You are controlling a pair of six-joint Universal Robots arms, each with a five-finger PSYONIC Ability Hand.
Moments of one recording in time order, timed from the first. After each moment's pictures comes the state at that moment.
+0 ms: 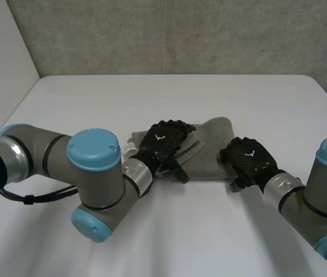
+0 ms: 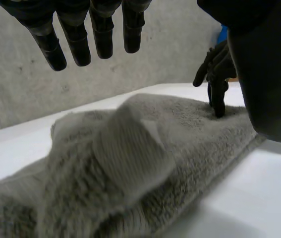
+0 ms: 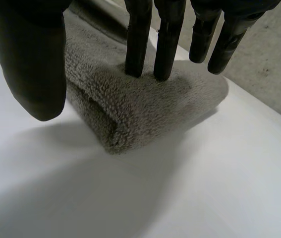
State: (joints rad) left arm 4.03 -2.28 -1.33 3.45 -1.43 3.07; right arm 1.85 -1.09 1.78 -0.34 1.24 2.75; left_hand 0.28 0.23 0.22 0.23 0.05; right_hand 0.64 0.63 0.18 0.23 0.46
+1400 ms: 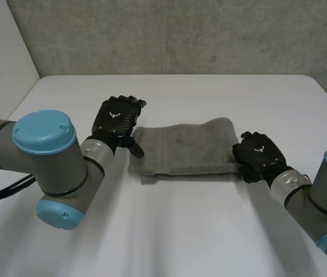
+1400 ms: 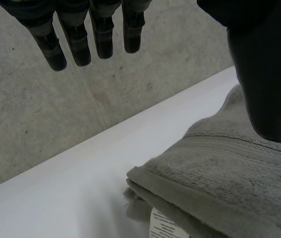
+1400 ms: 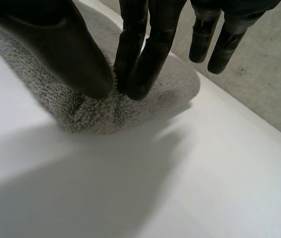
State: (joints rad) left arm 4.17 -2.11 -1.47 3.49 -1.56 3.25; right arm 1.79 -1.08 1.80 -0.43 1.24 2.74; left_hand 0.28 0.23 0.22 0.23 0.05; right_hand 1.25 1.34 0.18 0.23 1.14
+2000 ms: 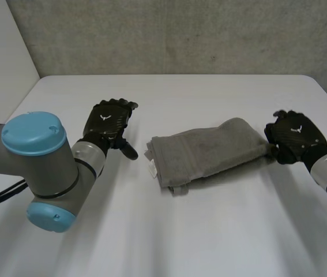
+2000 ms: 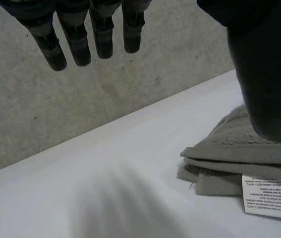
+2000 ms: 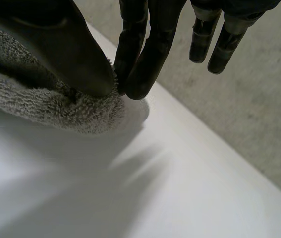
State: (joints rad) left arm 4.21 -2.08 -1.52 3.49 -1.56 3.20; right arm 1.58 -1.25 1.82 -0.39 1.07 2.67; left_hand 0.28 0.23 0.22 0.23 0.05; right_hand 1.25 1.34 0.18 0.23 1.15
